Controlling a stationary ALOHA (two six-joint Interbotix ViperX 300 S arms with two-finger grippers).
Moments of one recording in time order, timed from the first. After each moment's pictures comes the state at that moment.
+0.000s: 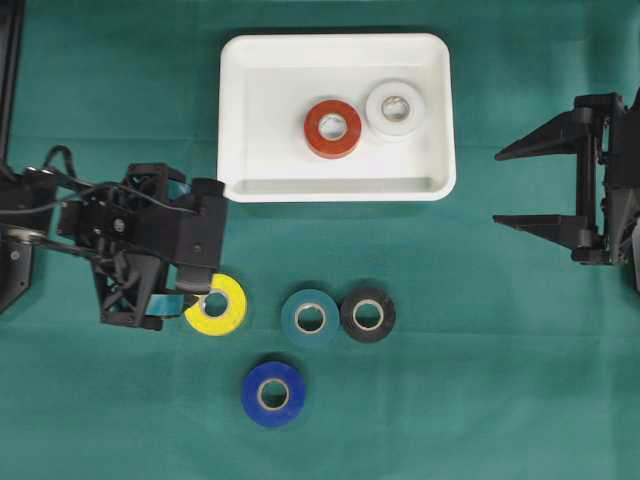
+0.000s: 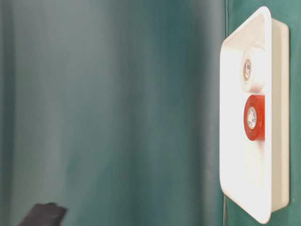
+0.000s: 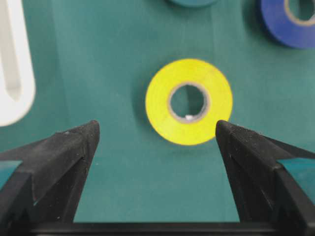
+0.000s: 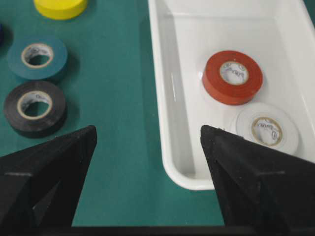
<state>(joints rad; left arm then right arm) -0.09 -0.30 0.68 0.01 0.71 0.01 -0.11 -0.77 1.08 -0.05 0.16 0.10</state>
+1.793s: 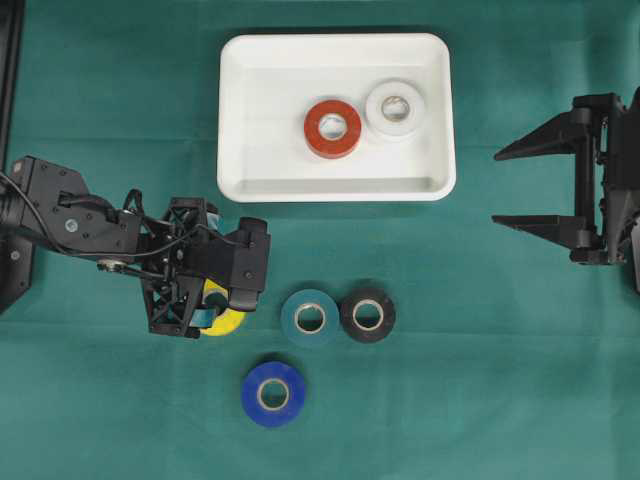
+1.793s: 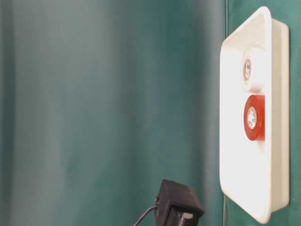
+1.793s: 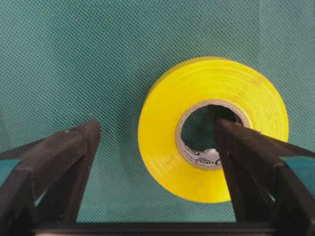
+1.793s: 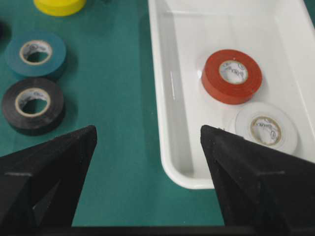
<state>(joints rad) -0.09 0.00 0.77 0.01 0.43 0.01 -0.11 -0.77 1.08 -0.06 0.16 0.09</state>
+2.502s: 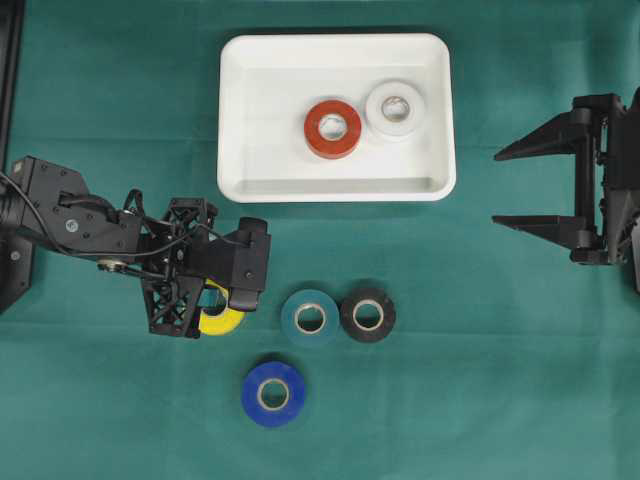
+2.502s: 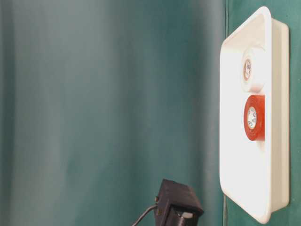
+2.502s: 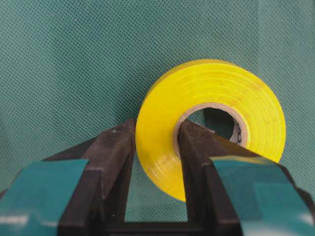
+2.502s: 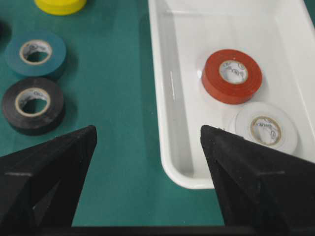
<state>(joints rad) -0.09 0.00 0.77 0.01 0.44 0.01 -0.11 -0.77 1.08 -0.06 0.16 0.09</state>
